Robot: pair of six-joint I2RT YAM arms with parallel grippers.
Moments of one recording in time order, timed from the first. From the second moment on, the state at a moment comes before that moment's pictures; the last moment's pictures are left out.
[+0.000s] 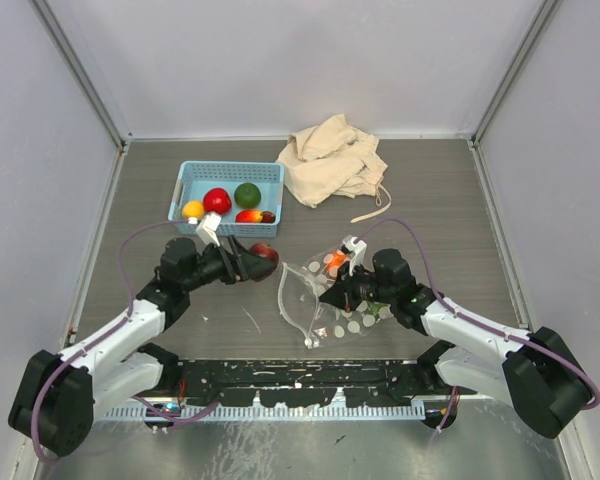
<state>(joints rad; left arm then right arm) -0.46 0.98 0.38 0.31 0.49 -0.83 0.63 1.04 0.34 0.22 -0.51 0.32</state>
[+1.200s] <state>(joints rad) -0.16 1.40 0.97 -0.17 0.07 -0.74 0.63 1.04 0.34 0.23 -0.53 0.32</state>
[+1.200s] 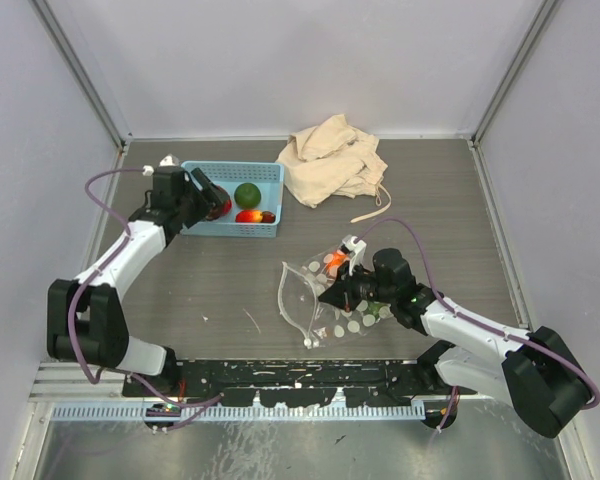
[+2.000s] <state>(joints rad) -0.15 1.86 1.48 -0.48 -0.30 -0.62 0.63 1.06 0.34 0.26 -0.54 0.33</state>
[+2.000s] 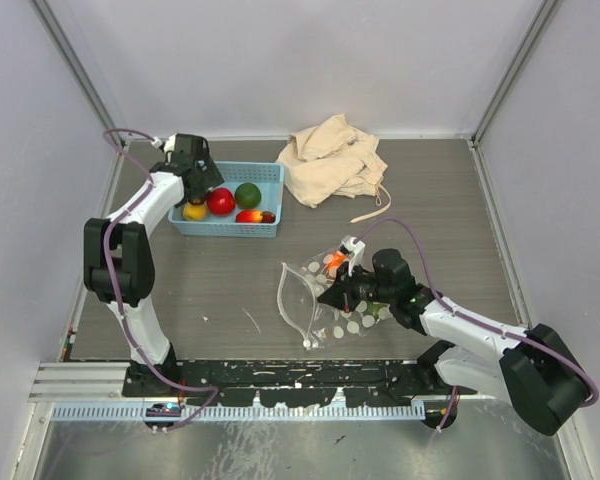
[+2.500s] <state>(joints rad) -0.14 1.54 1.18 -0.29 -0.12 -0.57 0.63 1.07 0.34 0.27 -0.55 0.33</state>
